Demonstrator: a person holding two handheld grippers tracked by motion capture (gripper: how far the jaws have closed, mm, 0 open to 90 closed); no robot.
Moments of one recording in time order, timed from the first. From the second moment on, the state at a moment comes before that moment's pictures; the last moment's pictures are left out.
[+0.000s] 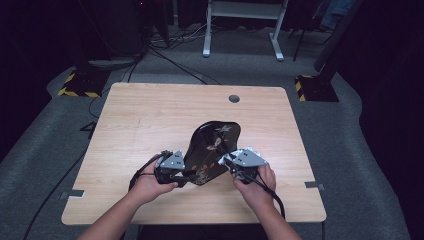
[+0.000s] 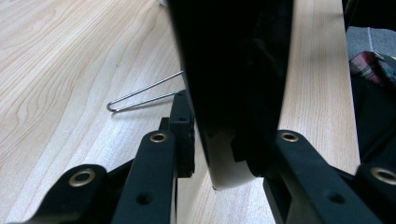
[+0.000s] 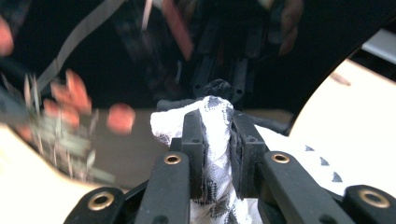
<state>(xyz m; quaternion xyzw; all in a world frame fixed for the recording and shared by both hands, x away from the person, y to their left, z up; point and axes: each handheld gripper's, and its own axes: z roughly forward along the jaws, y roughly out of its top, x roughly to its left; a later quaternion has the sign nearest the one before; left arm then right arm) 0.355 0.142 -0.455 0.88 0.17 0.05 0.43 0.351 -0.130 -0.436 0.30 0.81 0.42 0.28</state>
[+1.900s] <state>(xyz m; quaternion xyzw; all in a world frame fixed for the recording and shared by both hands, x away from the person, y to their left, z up) 0.355 0.141 -0.455 0.88 0.17 0.05 0.43 0.356 -0.141 -0.447 0.32 0.81 0.41 0.27</state>
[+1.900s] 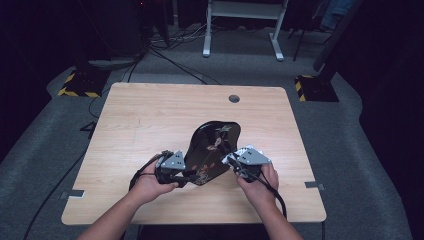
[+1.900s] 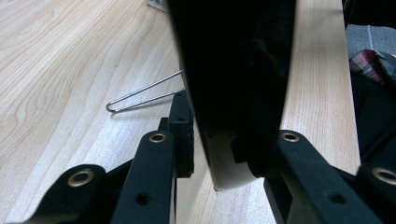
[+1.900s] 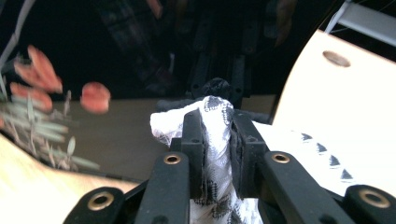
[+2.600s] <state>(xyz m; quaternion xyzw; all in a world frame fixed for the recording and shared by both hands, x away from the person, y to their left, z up) 0.355 0.140 -0.455 0.88 0.17 0.04 0.43 0.363 -0.144 -0.419 0.32 0.79 0.42 0.29</state>
